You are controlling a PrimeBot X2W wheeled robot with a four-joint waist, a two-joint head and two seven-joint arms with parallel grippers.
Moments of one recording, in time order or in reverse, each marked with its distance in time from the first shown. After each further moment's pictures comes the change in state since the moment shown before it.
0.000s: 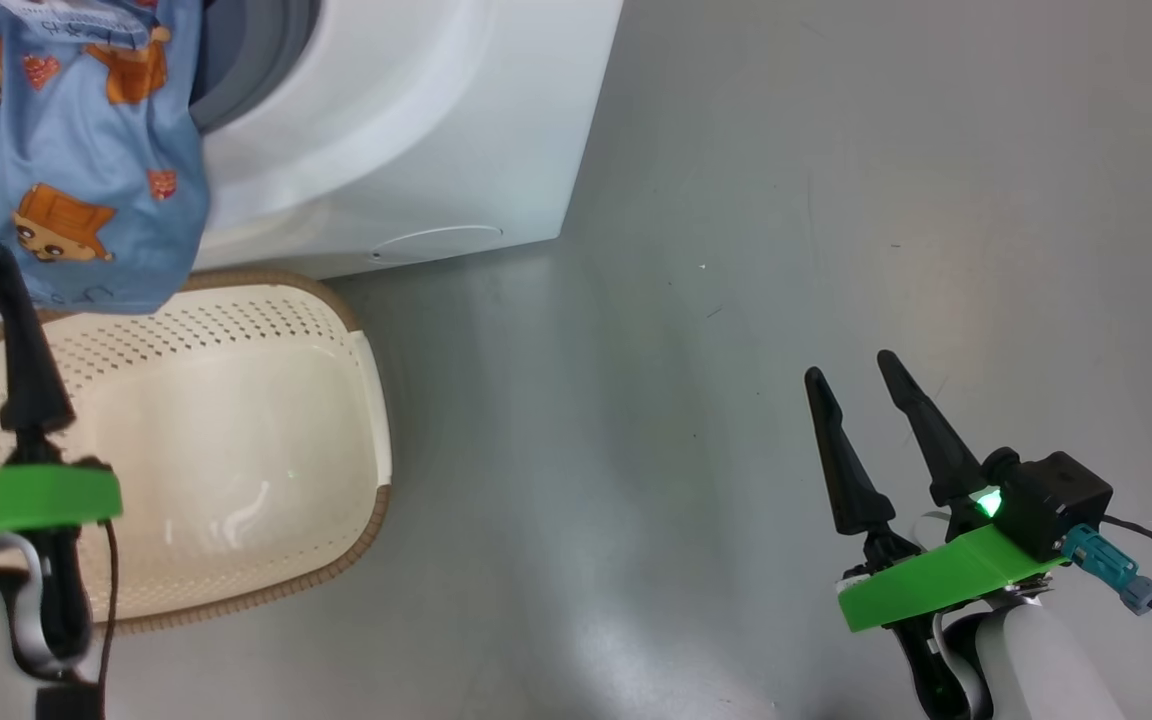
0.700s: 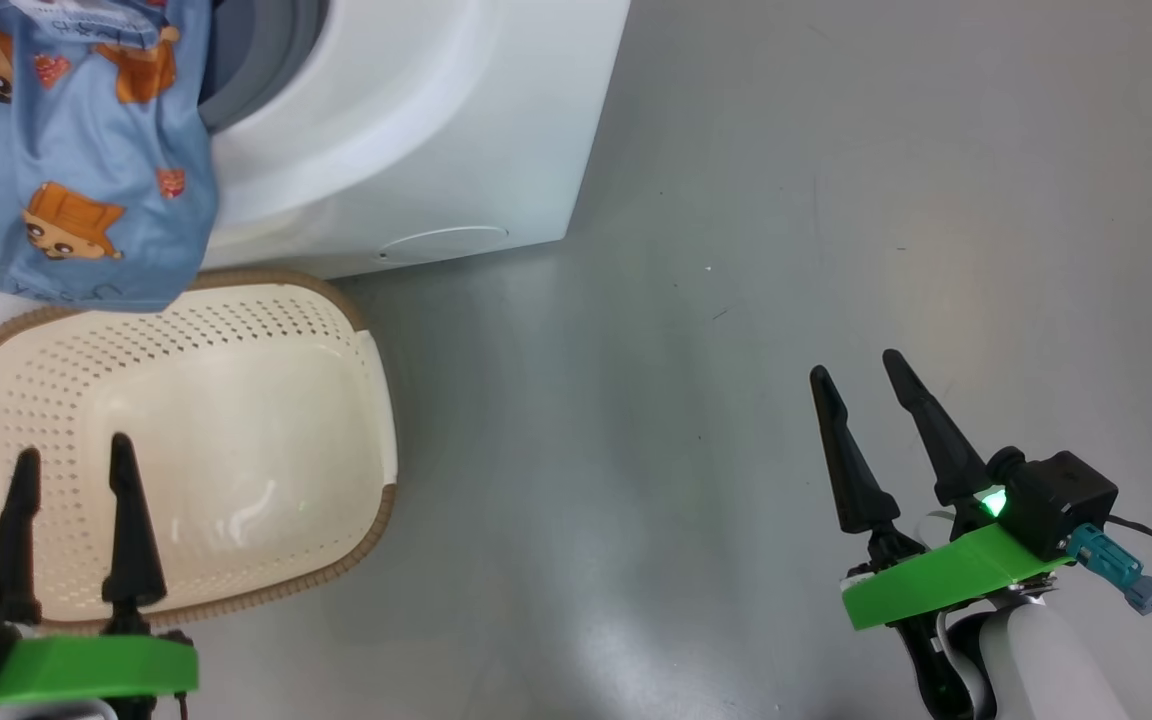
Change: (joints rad) left arm 0.285 -0.057 -0.022 -0.082 0.040 -0.010 0.000; right arm 0.000 0.000 -0.008 0.000 0.000 0.000 0.000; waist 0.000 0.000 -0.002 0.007
